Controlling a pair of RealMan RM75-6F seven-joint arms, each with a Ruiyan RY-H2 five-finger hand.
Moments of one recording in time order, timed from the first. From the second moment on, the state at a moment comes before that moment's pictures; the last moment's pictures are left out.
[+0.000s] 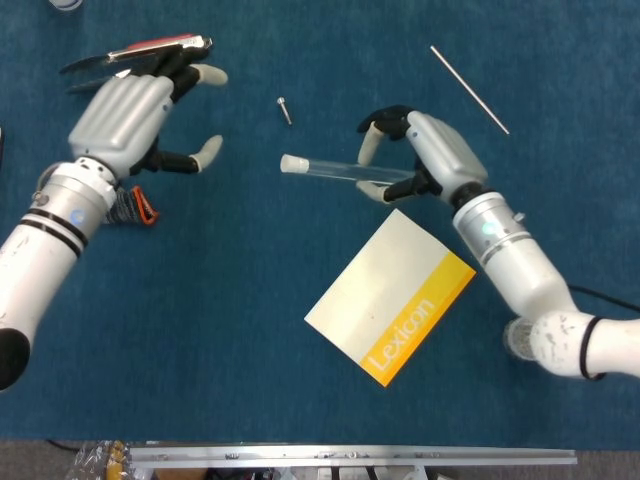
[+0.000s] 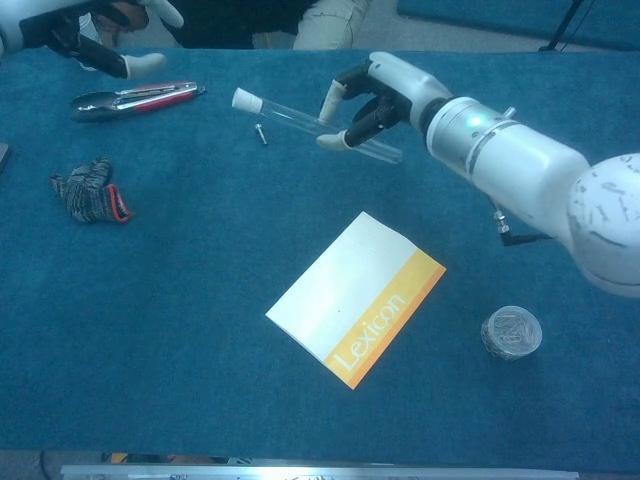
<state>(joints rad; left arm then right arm) -0.85 -0.96 -0.17 -1.97 0.84 0.89 0.08 0.86 -1.55 0.38 -1.81 -0.55 0.96 -0.23</state>
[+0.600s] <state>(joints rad) -0.69 -0.97 -0.16 -1.89 1.03 1.03 0.00 0.88 -1.55 0.24 -1.74 -0.57 0.97 -0.33</state>
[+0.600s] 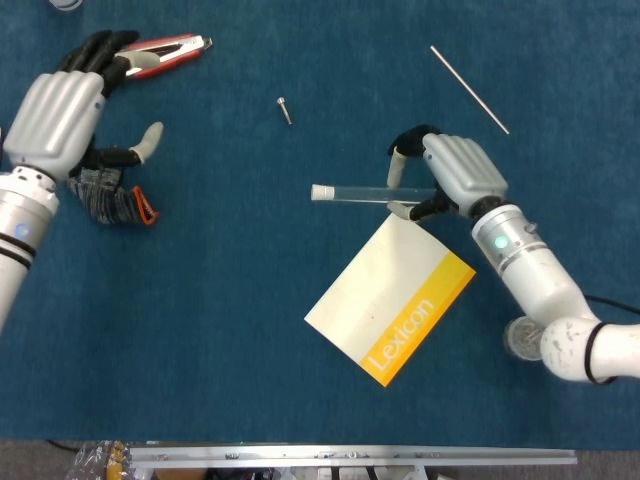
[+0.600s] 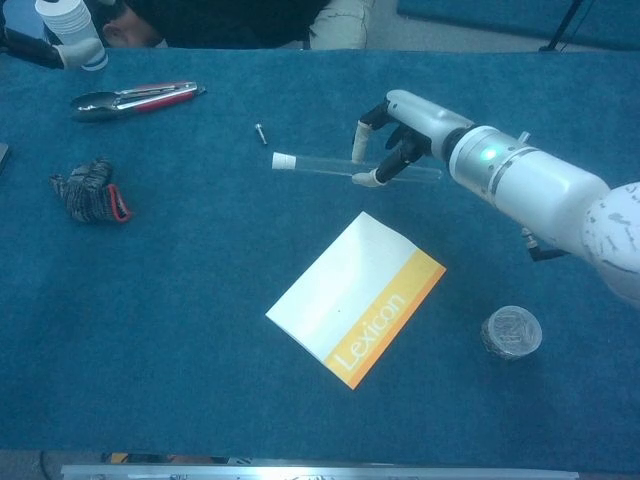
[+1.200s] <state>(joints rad) -0.61 -0.94 -0.16 -1.88 1.12 1.05 -0.05 0.91 -1.77 0.20 -1.49 -0.55 0.99 -0.43</state>
